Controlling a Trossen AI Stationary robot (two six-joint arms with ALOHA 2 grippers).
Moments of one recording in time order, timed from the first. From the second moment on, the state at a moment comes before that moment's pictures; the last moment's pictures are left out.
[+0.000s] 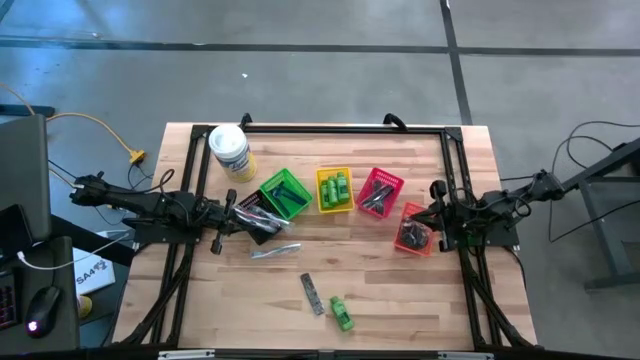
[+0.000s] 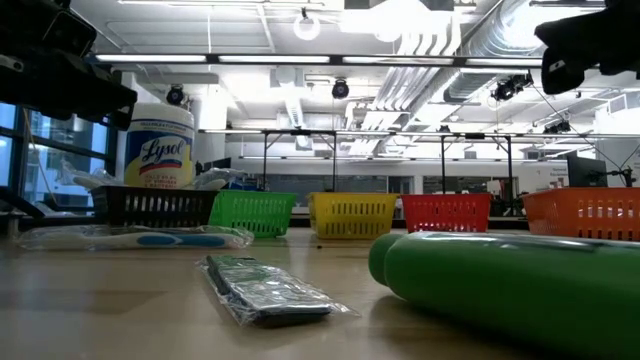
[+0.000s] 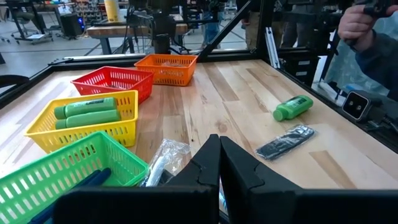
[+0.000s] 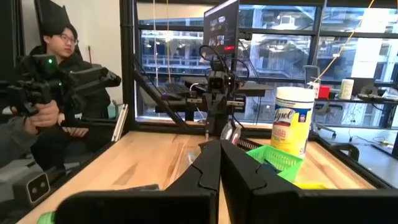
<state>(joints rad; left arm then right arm) -0.22 0.16 0.01 0.02 -0.06 -0.01 0.41 0.01 0.07 0.09 0.33 -0.08</state>
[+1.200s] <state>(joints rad) -0.22 0.16 0.01 0.02 -0.07 -0.04 0.41 0.01 0.01 0.07 0.23 0.00</state>
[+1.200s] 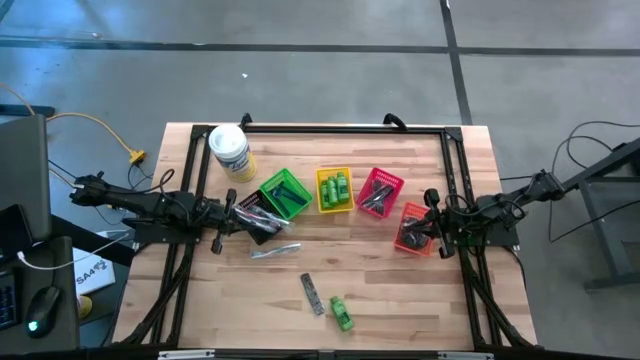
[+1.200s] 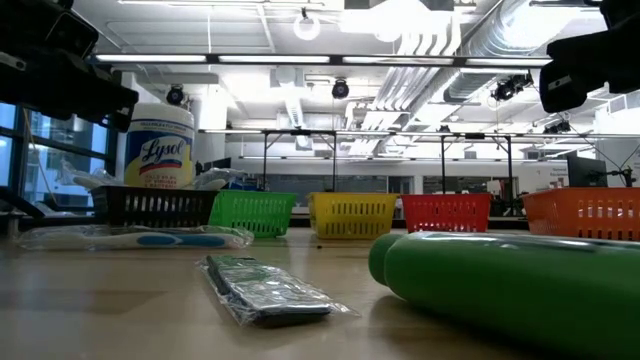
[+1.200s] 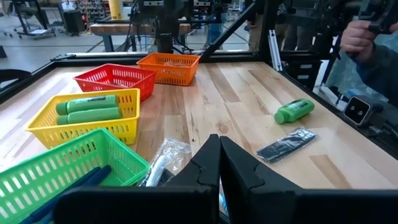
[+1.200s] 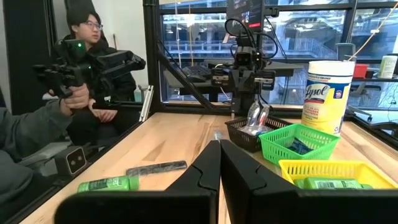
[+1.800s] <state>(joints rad) -0.22 0.21 0.09 0.00 -0.27 -0.13 0.41 0.01 0.01 0.07 0.23 0.00</state>
